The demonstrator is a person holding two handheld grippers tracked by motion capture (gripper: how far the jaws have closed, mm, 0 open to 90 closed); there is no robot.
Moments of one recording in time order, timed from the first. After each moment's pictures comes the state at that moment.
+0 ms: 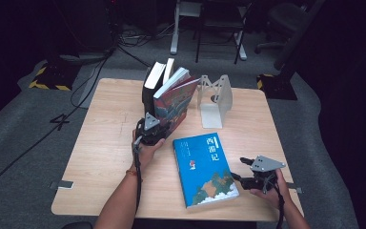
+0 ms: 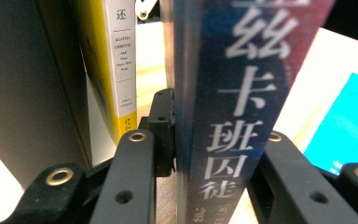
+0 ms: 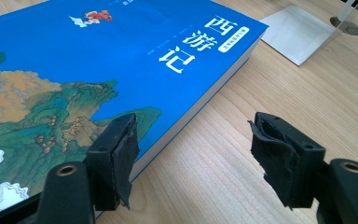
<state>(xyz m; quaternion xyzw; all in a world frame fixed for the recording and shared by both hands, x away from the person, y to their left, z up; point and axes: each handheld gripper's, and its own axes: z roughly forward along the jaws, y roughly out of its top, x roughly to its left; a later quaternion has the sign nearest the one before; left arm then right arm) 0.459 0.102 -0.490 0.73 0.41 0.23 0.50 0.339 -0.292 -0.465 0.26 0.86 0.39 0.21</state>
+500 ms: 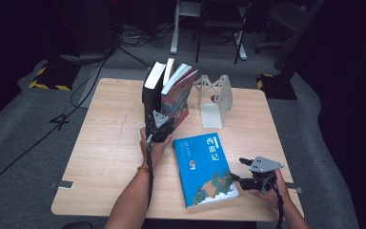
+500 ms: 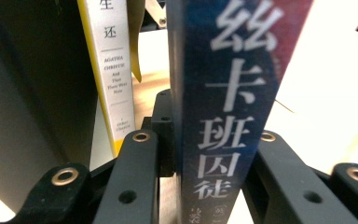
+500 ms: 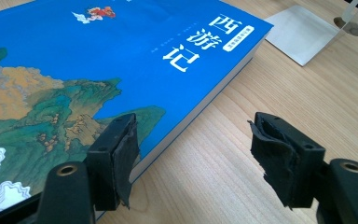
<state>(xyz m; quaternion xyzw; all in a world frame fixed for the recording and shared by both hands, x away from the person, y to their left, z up) 0.473 0.070 -0.491 0.69 0.46 0.28 0.48 0.338 -0.290 -0.466 0.25 0.86 0.39 0.21</state>
